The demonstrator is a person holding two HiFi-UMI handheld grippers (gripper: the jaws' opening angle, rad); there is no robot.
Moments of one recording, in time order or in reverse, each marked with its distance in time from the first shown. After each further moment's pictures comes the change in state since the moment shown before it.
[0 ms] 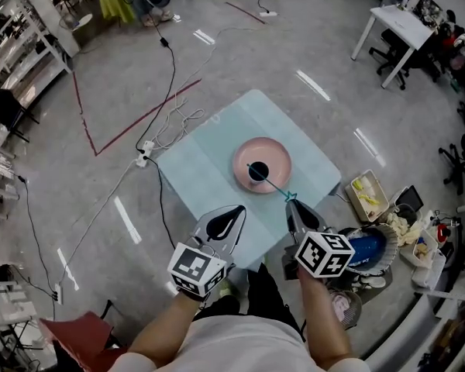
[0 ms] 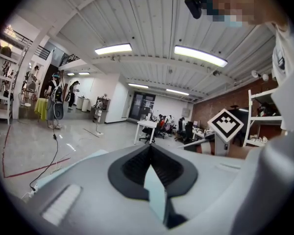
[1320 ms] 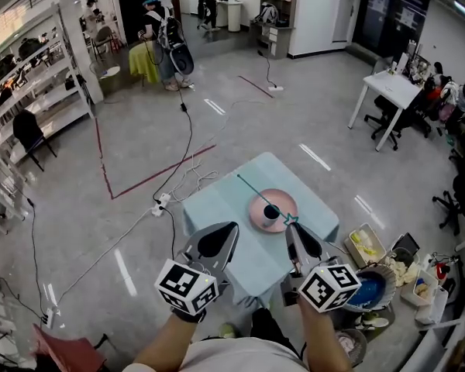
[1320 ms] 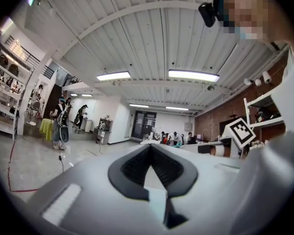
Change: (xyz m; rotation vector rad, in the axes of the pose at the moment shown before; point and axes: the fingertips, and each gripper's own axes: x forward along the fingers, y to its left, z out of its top) left arm -0.148 -0.023 0.131 0.061 -0.225 0.048; right arm -0.125 0.180 0.069 -0.132 -0.335 0.254
